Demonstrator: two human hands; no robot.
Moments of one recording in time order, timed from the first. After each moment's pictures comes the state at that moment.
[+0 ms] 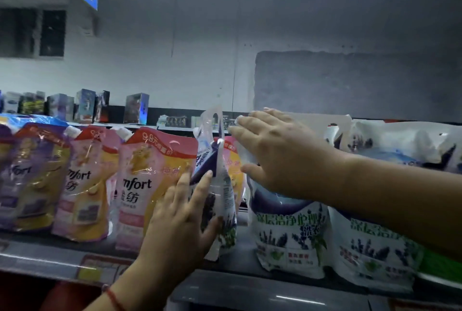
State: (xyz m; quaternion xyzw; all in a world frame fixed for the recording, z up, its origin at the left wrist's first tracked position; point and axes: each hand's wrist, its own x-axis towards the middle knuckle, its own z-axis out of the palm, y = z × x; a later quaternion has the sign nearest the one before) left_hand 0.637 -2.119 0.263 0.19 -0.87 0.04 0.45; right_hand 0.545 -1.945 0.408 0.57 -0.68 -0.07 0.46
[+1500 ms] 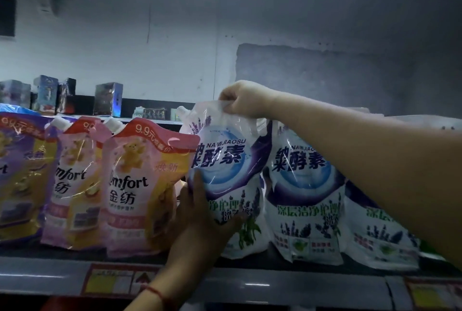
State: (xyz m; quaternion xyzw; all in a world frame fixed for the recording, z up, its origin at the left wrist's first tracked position) left_hand 0.602 -2.162 0.236 0.14 -0.82 -0.30 0.47; right_hand 0.520 -2.077 0.478 0.53 -0.80 0.18 0.21
